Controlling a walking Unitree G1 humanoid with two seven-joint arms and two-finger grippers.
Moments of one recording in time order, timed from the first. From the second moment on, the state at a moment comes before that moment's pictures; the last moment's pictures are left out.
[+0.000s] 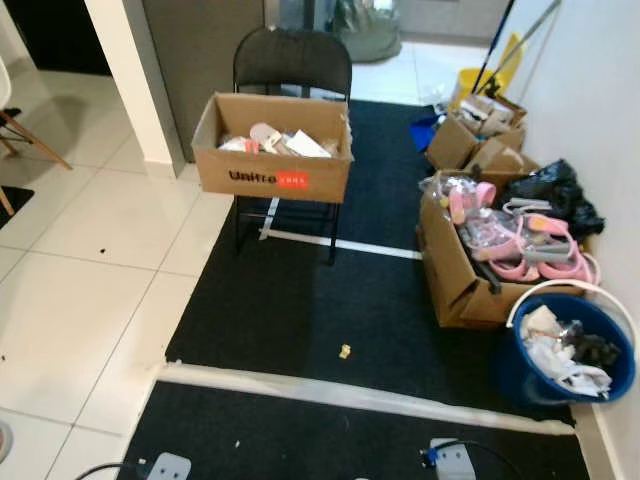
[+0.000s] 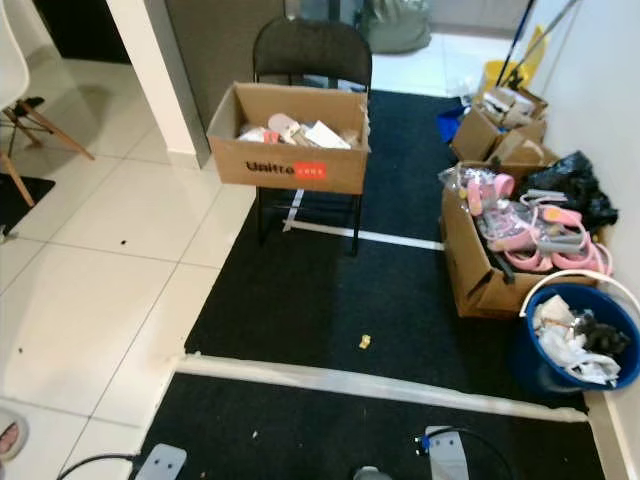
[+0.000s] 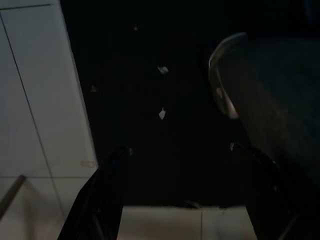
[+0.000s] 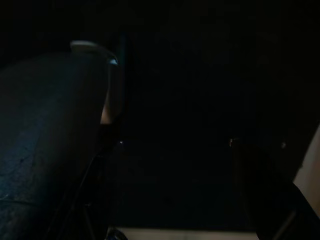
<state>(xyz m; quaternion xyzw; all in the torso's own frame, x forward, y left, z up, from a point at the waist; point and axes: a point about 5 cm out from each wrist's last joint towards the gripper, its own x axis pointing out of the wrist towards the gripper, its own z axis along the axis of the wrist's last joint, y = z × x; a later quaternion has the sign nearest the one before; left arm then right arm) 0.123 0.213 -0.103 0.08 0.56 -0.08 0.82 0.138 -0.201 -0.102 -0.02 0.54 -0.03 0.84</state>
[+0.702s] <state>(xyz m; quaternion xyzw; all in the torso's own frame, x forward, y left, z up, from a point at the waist) 0.120 0.215 -0.104 0.08 0.56 -0.07 0.82 0.142 -0.192 -0.101 0.00 0.53 -0.05 0.85</state>
